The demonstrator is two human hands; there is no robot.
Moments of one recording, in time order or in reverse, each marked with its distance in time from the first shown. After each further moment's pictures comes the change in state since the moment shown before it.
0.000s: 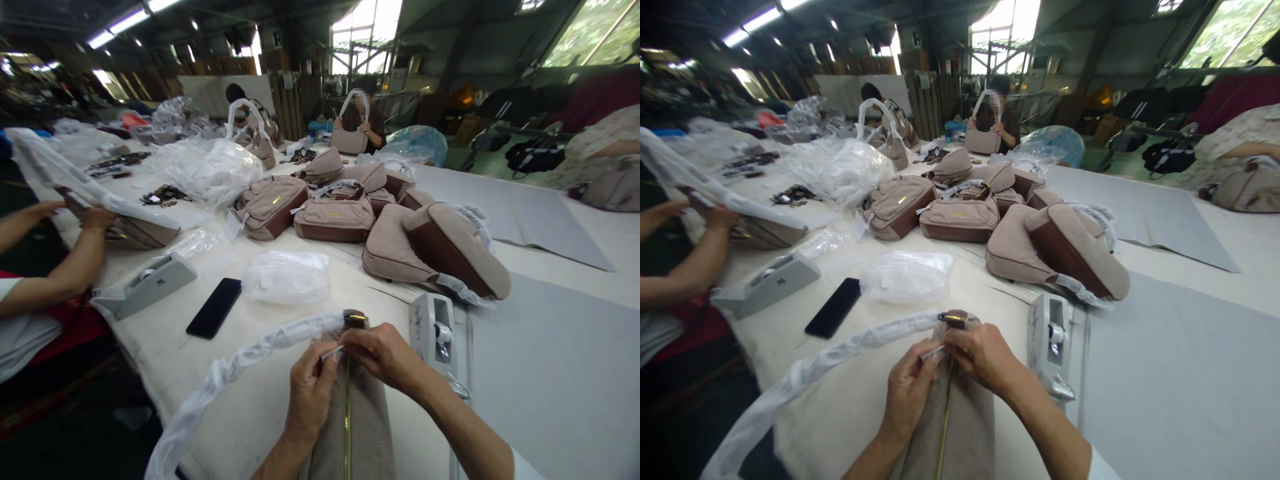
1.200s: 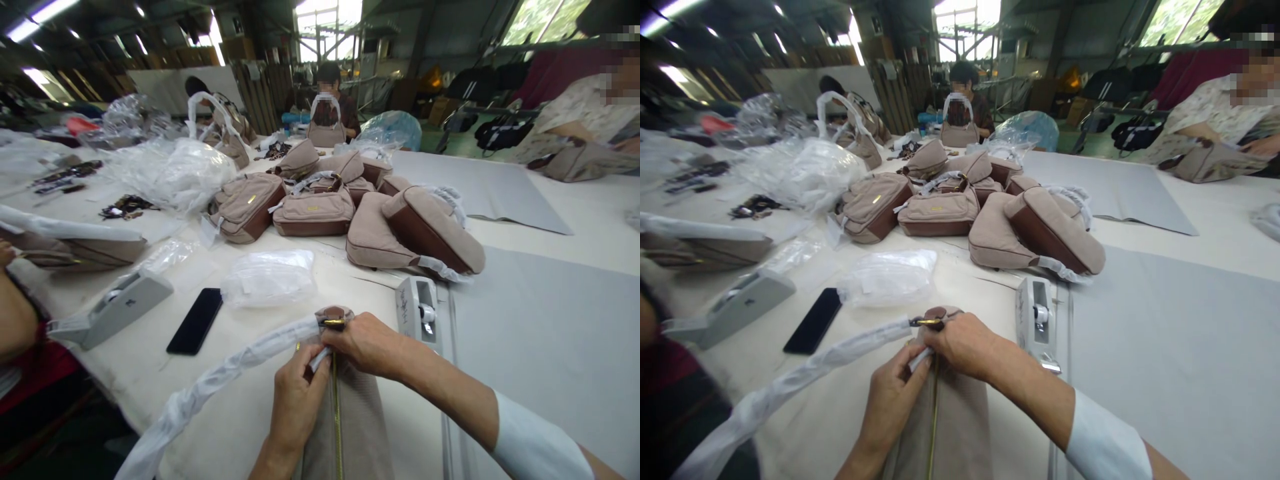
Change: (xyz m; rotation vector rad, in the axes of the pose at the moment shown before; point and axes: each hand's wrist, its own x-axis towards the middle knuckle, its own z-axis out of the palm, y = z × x) left_hand 0.007 0.025 -0.008 0.318 -0.177 -0.119; right_hand 0.017 -0.013 -0.022 -0.358 -0.278 -0.108
